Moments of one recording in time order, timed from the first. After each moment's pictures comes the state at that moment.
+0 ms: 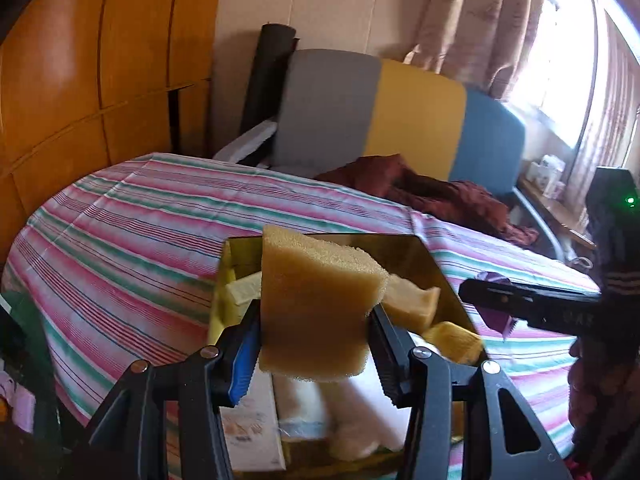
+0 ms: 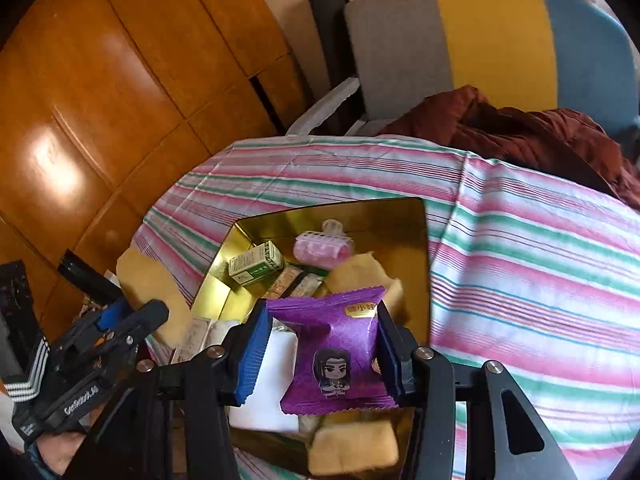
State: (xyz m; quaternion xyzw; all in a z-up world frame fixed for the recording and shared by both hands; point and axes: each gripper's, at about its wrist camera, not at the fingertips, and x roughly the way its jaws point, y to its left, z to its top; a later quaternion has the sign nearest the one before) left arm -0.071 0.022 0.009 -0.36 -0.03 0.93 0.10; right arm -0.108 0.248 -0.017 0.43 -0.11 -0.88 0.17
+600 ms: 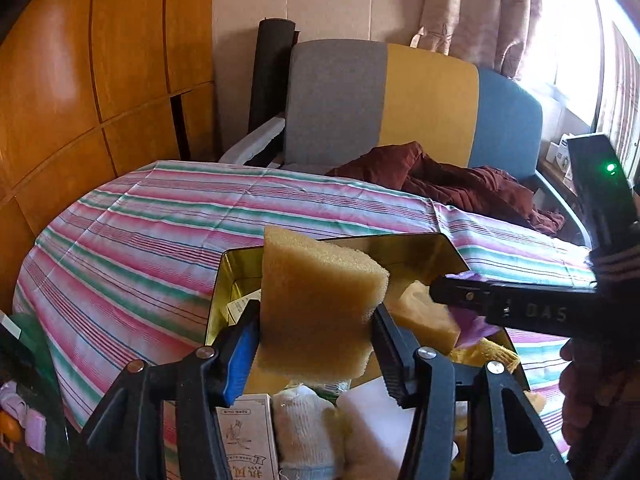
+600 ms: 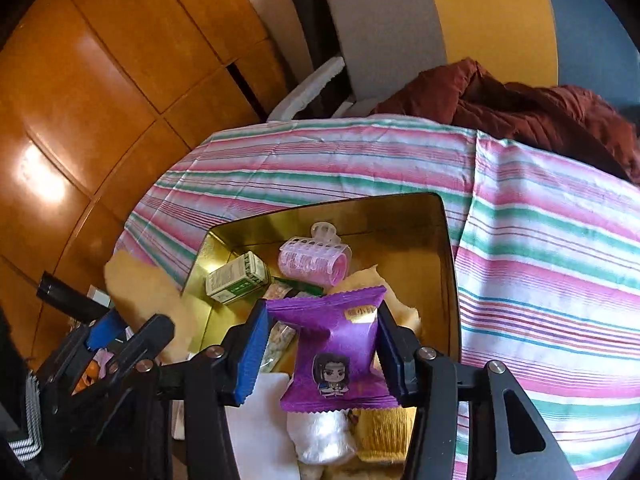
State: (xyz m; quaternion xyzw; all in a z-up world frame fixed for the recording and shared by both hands) left arm -0.100 0.049 -0.004 -0.37 0.01 0.93 0.08; right arm -0.163 0.236 -0.048 0.47 -0.14 -0.86 0.15
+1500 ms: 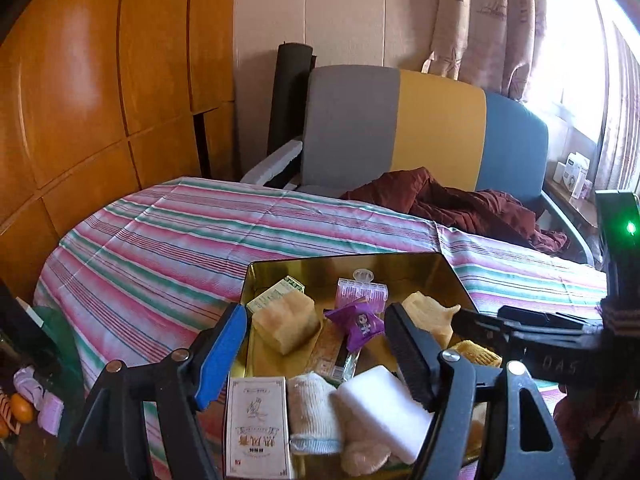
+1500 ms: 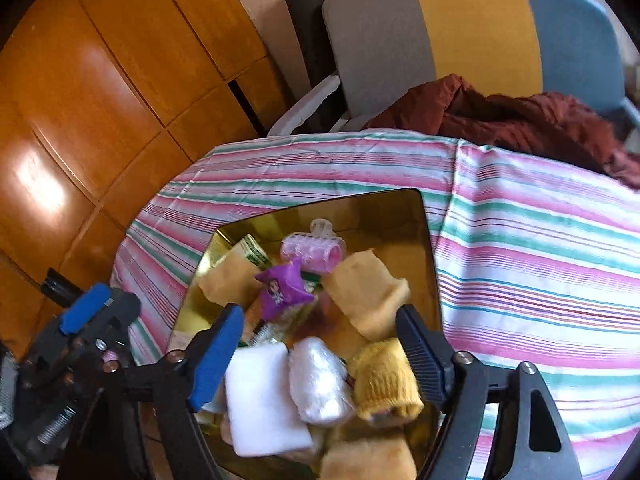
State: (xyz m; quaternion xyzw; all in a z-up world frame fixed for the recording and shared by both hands) left arm -0.058 0.041 0.026 -0.33 0.00 0.94 0.05; right arm -0.105 0.243 -0.030 0.42 -0.12 -0.89 0.13
